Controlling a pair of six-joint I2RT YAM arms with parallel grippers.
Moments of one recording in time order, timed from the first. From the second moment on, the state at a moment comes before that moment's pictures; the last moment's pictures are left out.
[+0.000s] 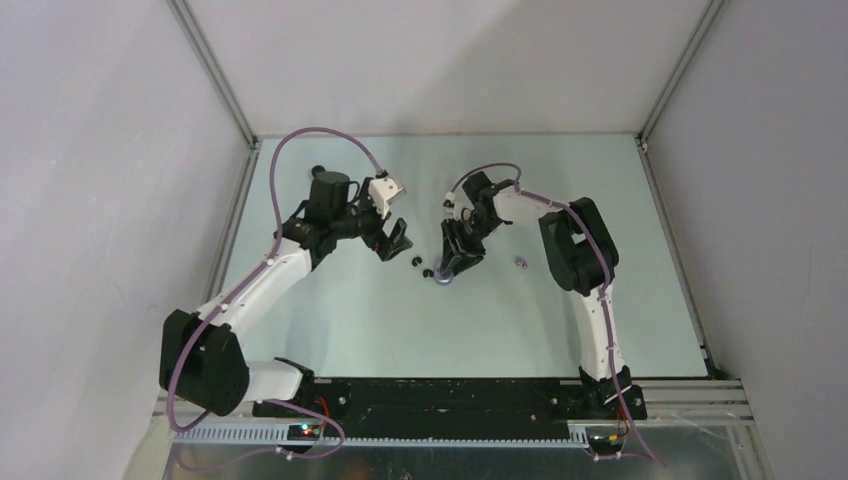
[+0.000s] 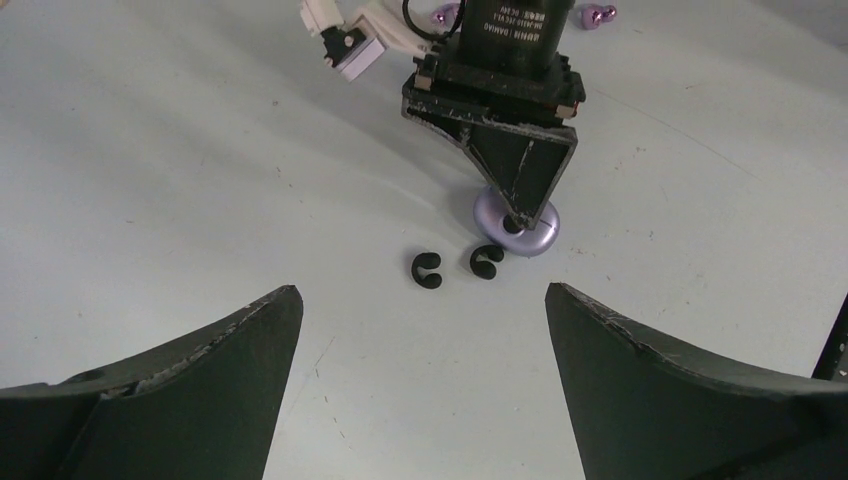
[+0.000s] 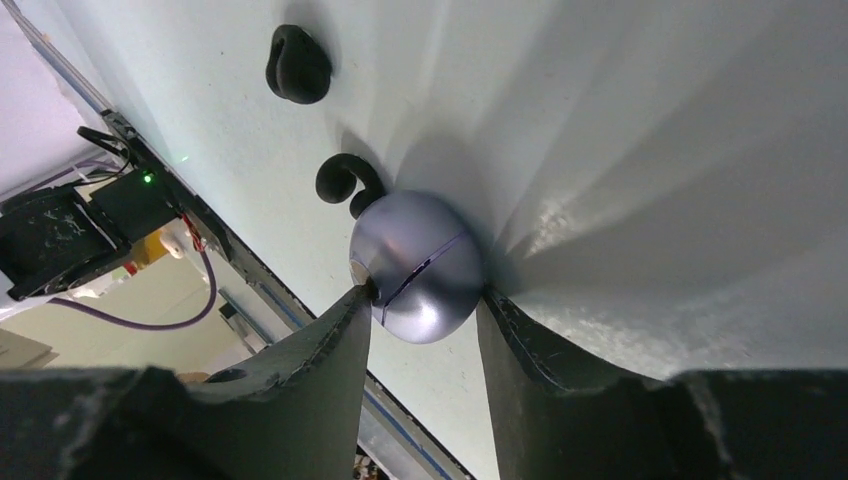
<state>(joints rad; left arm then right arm) -0.38 1.31 0.98 -0.27 0.55 0.35 0.49 2.22 1.60 -0.77 -0.71 0.24</state>
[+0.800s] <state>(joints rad) -0.41 1.51 1.03 -0.36 0.58 0.42 0.53 2.16 1.55 -0.67 -0.66 0.16</state>
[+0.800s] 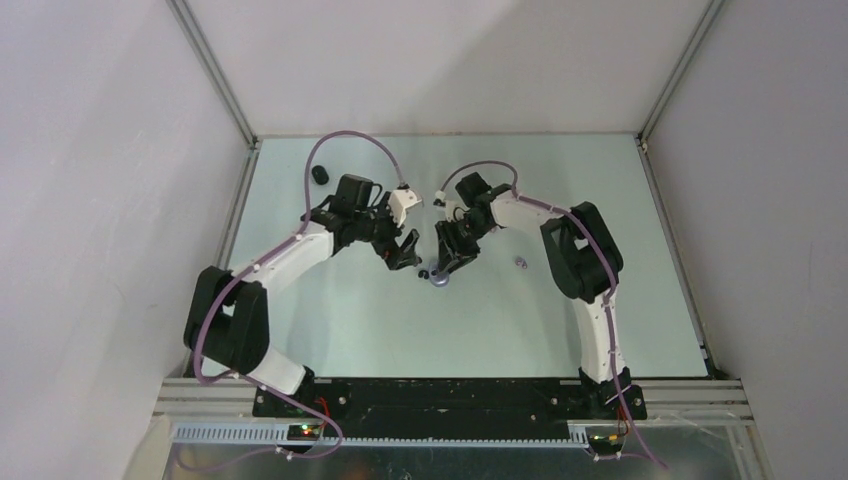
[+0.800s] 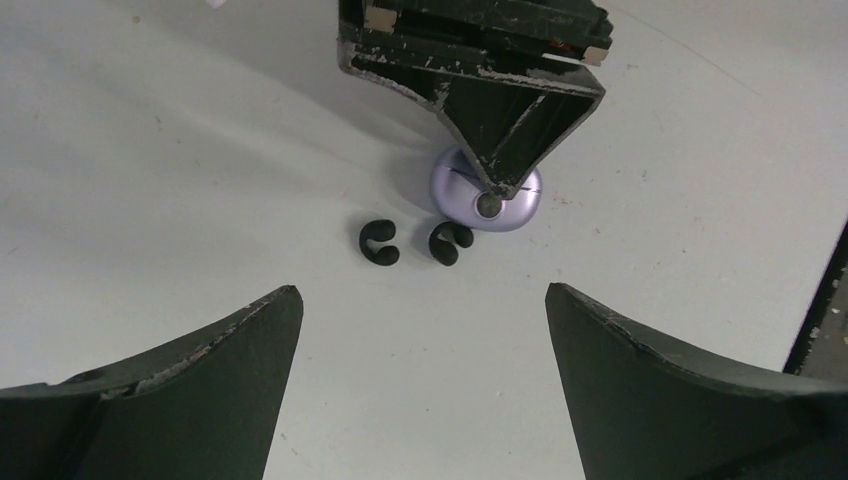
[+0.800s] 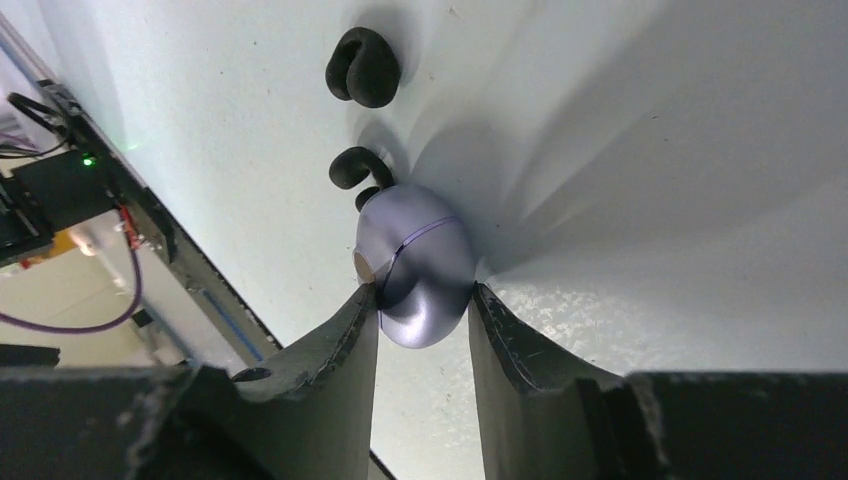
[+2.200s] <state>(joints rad) -0.41 1.94 1.29 -0.44 0.86 0.35 0.50 1.99 1.43 -0.58 -0.63 0.00</state>
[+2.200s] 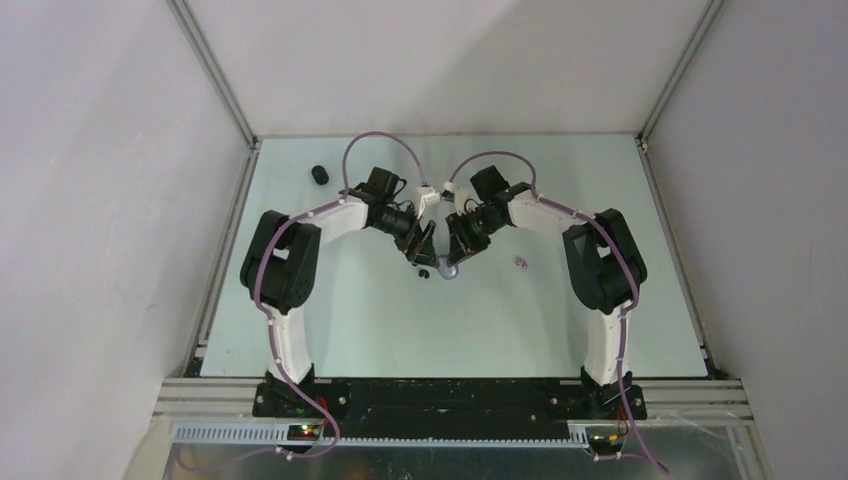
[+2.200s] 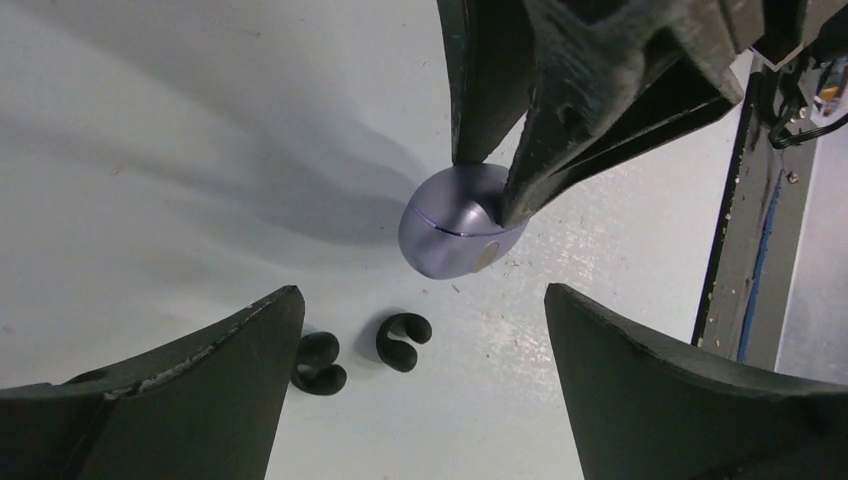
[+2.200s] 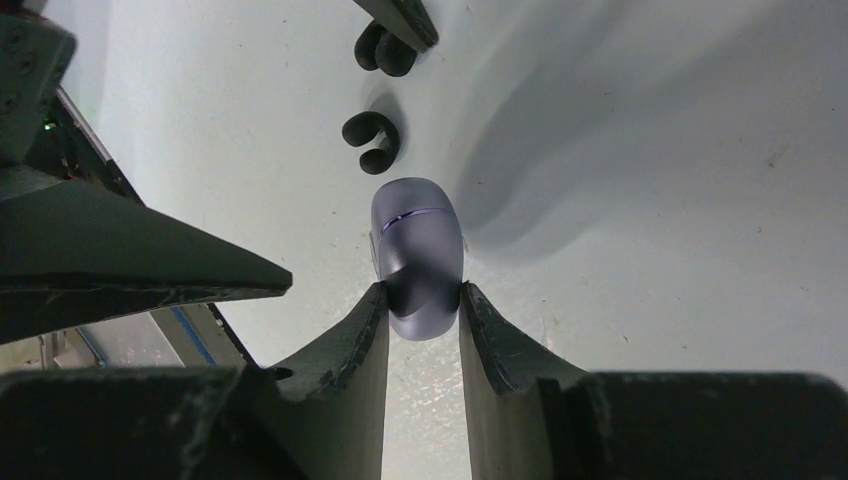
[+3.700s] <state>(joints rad) -0.43 2.22 1.65 -1.11 1.13 0.86 0.48 1.94 1.41 -0.65 -0.76 -0.01</state>
